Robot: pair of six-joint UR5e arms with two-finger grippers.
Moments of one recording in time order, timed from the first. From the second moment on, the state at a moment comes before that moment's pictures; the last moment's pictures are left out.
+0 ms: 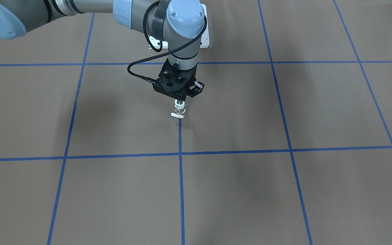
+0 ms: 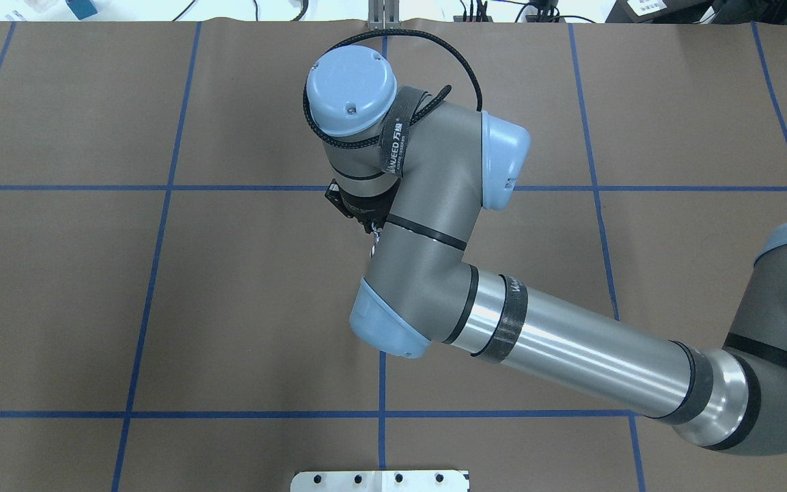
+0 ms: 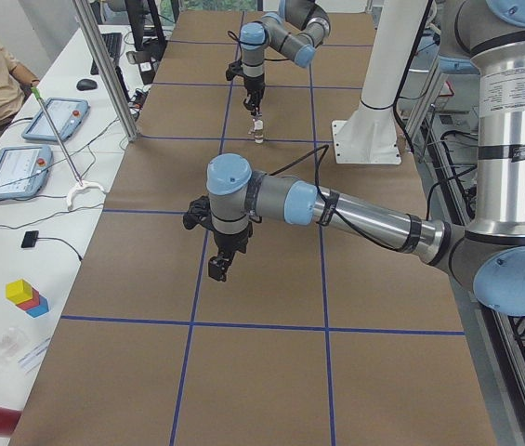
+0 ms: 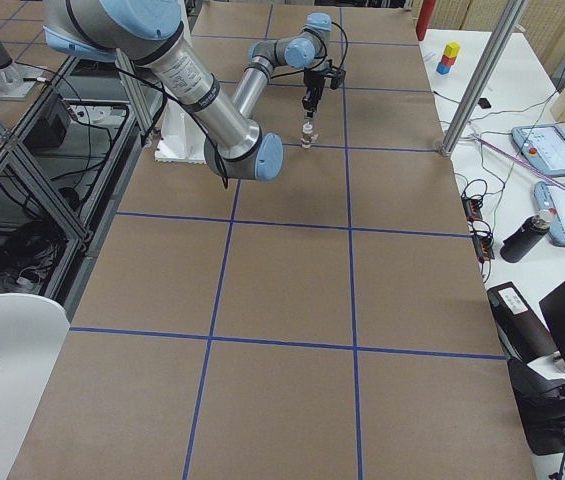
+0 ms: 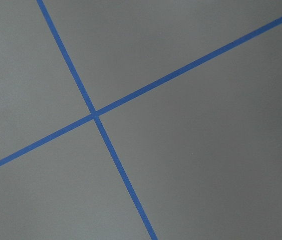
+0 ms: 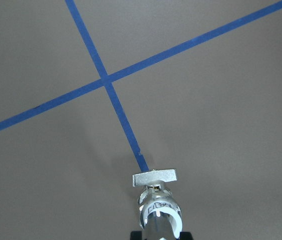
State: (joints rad) left arm -1.48 -1.50 -1.93 -1.46 -2.29 0.28; right arm 0.55 -0.59 1.53 -1.88 1.92 1.56
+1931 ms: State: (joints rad) left arm -1.48 -1.50 -1.93 -1.46 -2.29 0.28; right arm 0.53 -0.60 1.52 -1.87 1.89 1.56
